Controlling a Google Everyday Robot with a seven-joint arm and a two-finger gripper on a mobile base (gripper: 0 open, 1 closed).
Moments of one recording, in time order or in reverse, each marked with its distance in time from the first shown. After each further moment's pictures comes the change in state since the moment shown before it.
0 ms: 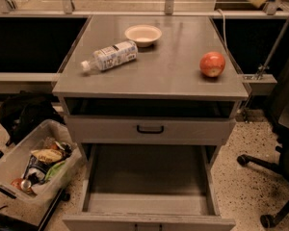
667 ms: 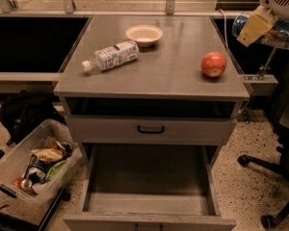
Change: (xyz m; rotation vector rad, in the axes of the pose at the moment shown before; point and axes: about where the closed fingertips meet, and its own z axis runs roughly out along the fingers) arm 0.044 0.047 0.050 -0.113 0.060 0.030
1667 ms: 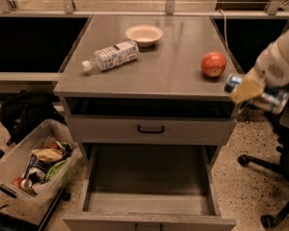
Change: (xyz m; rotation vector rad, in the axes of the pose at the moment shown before) arm 0.071 0.074 0.092 -0.253 -0.060 0.046
